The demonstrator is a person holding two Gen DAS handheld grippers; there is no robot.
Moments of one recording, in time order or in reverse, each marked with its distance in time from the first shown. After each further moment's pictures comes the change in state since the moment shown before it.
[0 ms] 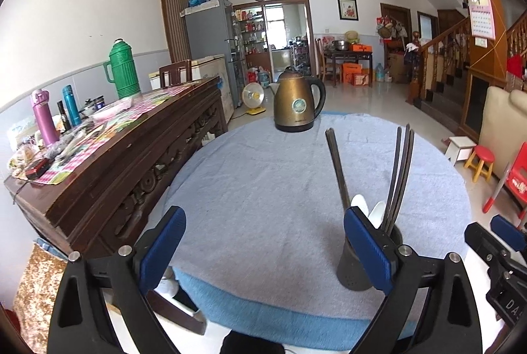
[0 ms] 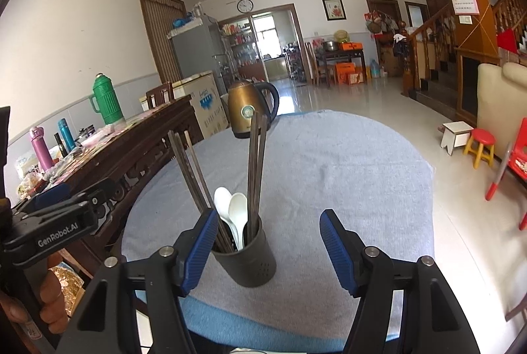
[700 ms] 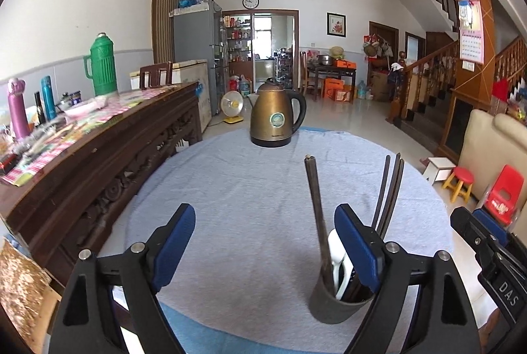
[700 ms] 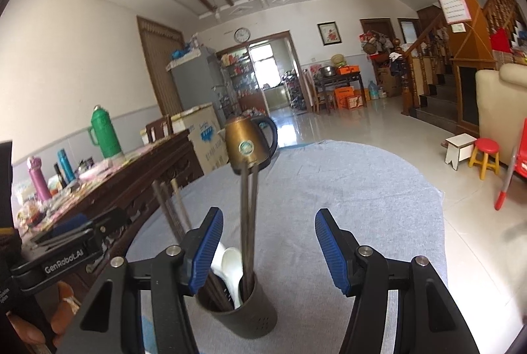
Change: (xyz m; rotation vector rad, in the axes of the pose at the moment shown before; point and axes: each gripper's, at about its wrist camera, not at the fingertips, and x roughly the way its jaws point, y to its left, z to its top) left arm 0.032 -0.005 0.018 -0.061 -0.052 -0.122; right arm 0.029 -0.008 0.028 0.033 -0.142 0.021
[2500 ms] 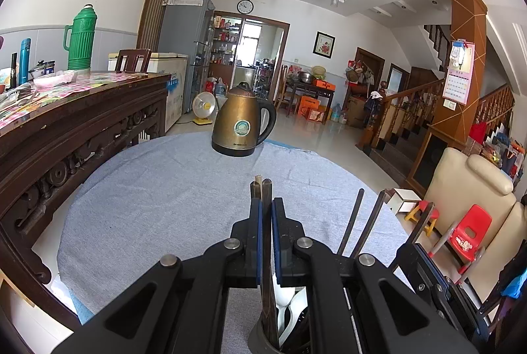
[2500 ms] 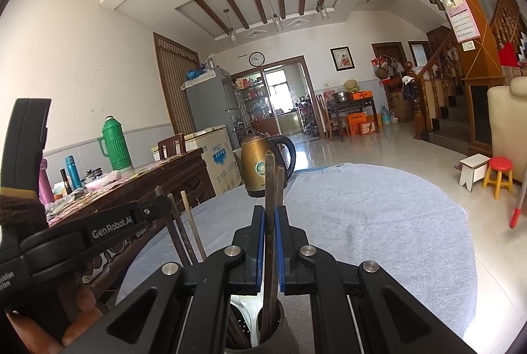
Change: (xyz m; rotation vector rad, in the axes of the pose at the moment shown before) left arm 0.050 -0.018 0.013 -0.164 -0.044 -0.180; right arm 0.039 0.032 -0.014 -0.019 -0.136 0.052
